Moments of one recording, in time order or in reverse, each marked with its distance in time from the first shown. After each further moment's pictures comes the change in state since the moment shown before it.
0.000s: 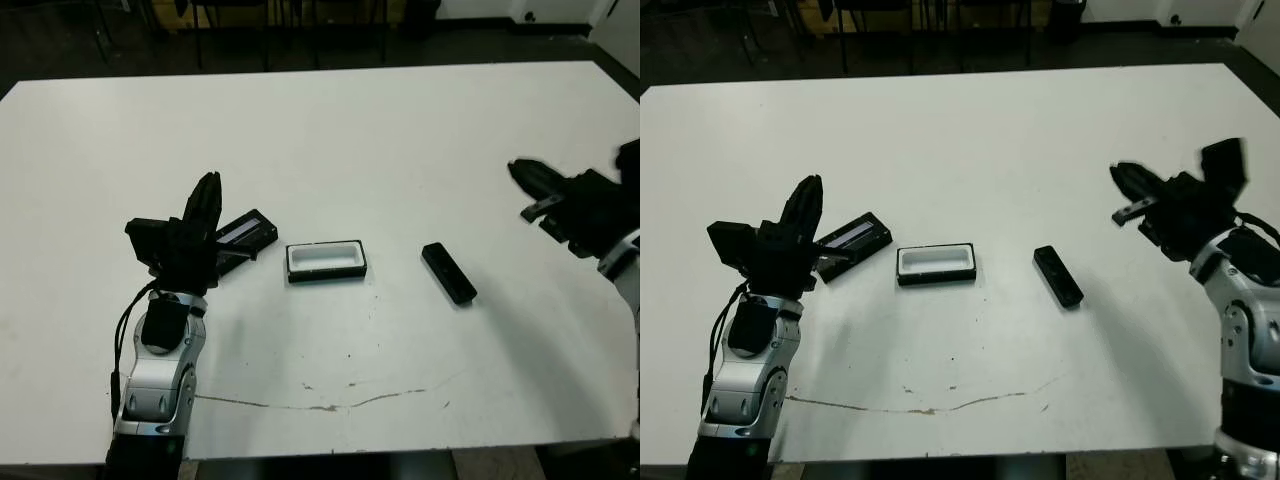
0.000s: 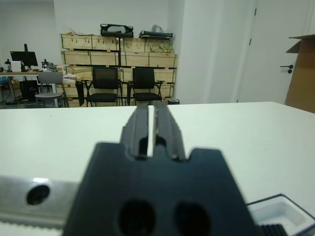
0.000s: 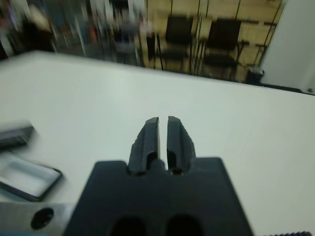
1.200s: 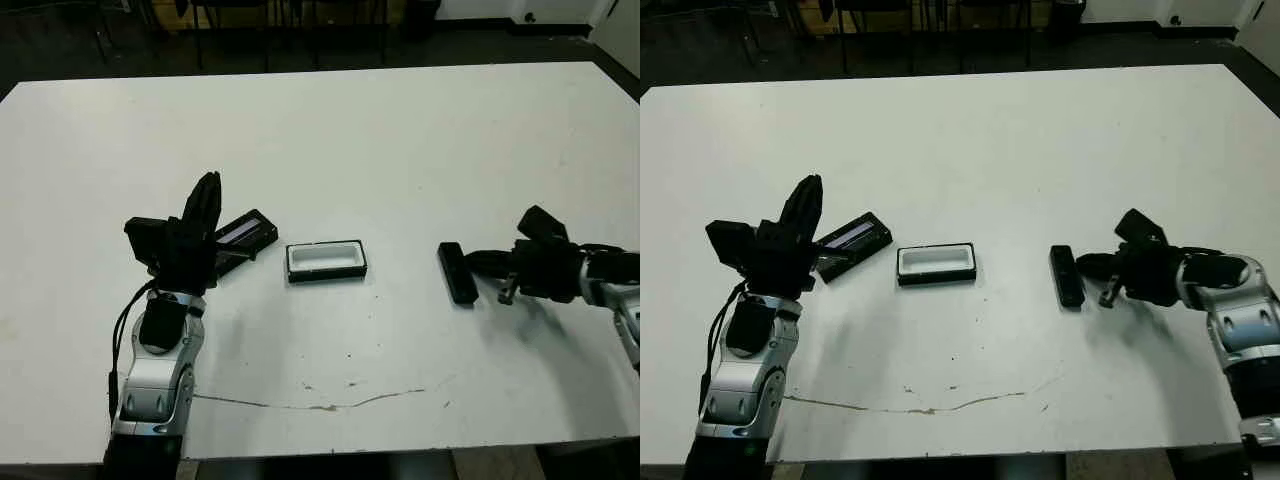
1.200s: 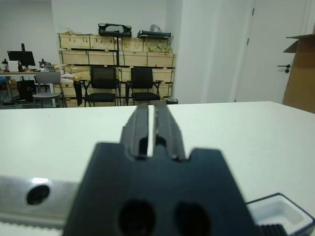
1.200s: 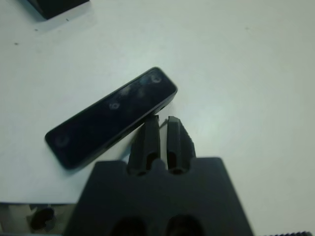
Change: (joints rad) left arm 0.000 0.007 0.002 -0.001 -0.008 0.003 -0.006; right arm -0.183 -0.246 0.456 0.599 -0.395 -0.317 0.471
